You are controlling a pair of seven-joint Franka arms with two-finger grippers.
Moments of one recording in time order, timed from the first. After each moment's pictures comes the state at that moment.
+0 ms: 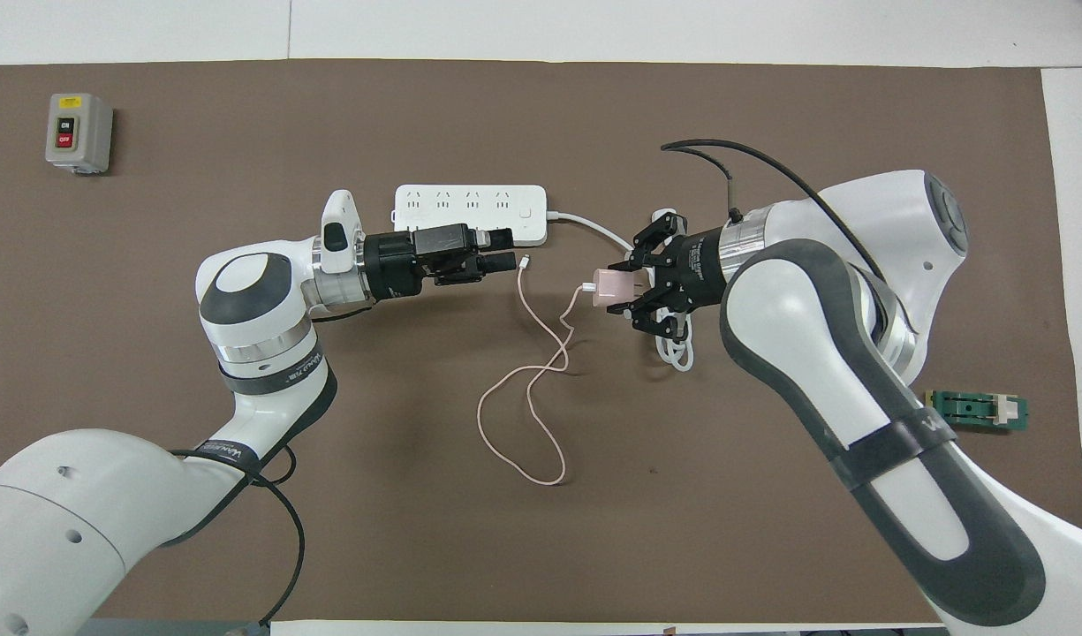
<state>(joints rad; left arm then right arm) -0.22 0.43 -0.11 -1.94 -1.81 1.86 0.80 0.39 0.20 -0.08 -1.94 0.83 2.18 1.48</state>
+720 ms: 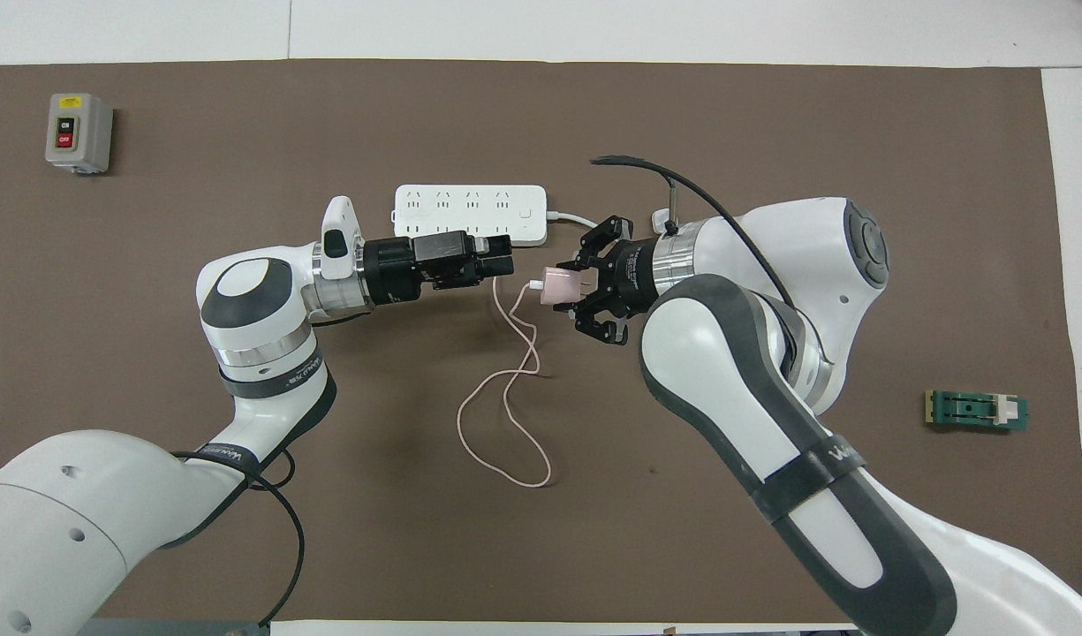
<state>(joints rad) -0.22 0.43 -0.10 -1.97 -1.81 1.86 0.83 0.49 0.24 -0.08 -1.91 0.86 2.30 1.53</state>
